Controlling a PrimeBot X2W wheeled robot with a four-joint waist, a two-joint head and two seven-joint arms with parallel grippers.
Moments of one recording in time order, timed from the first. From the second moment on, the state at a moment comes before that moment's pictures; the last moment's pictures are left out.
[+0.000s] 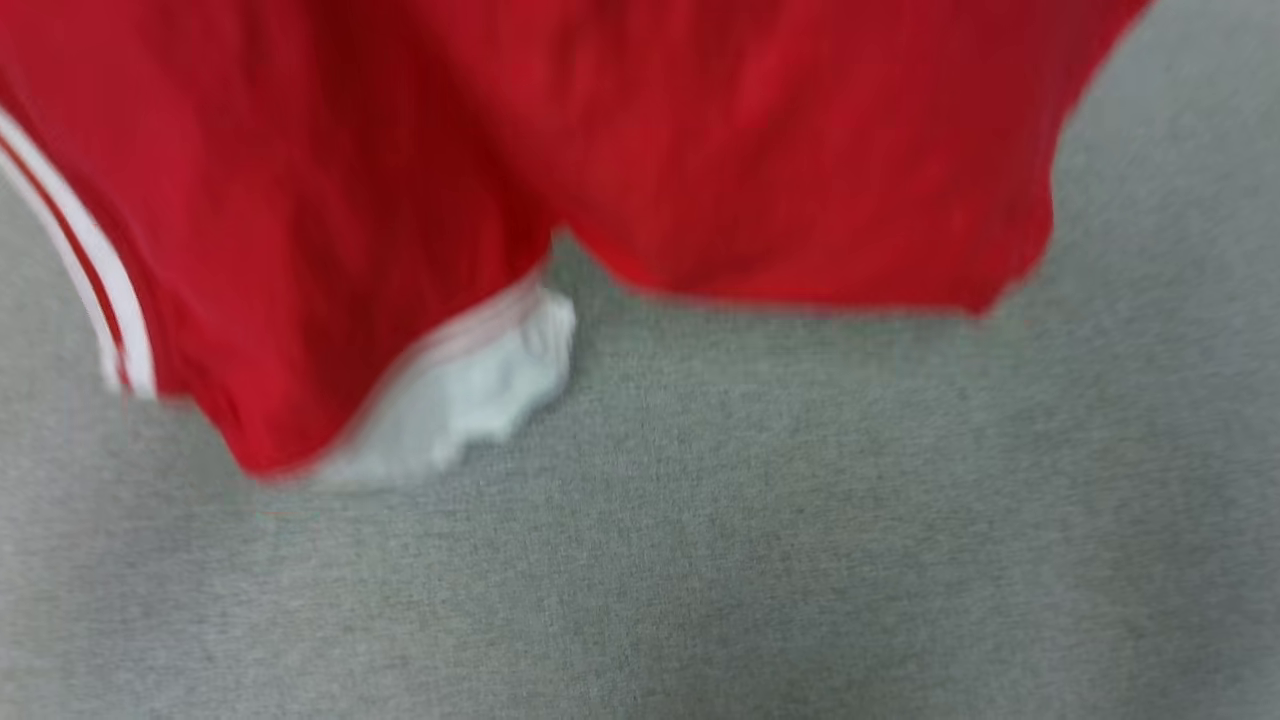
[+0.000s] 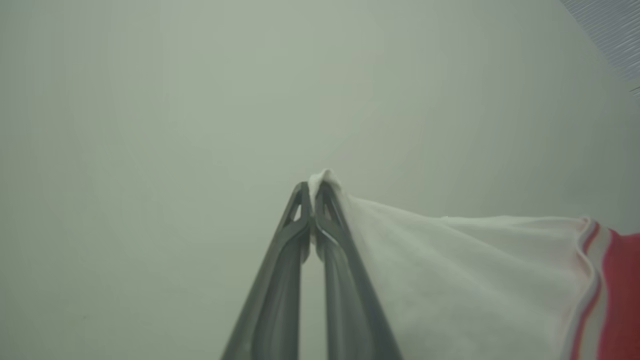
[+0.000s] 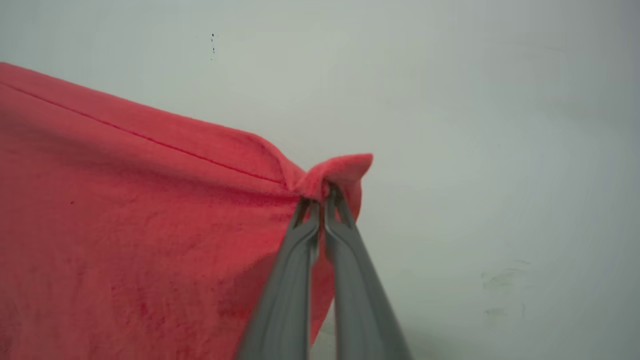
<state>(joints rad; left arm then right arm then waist) -1.03 0.86 -0.06 -0.31 -0.59 0.09 -0.06 -0.97 -0.33 -0.05 -0.24 0.47 0.13 0.65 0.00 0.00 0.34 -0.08</state>
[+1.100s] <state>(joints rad) -1.41 0.50 -0.36 0.45 -0.36 -0.08 -0.26 -1.36 -0.25 0.00 0.66 0.11 0.13 0.03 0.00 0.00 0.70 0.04</state>
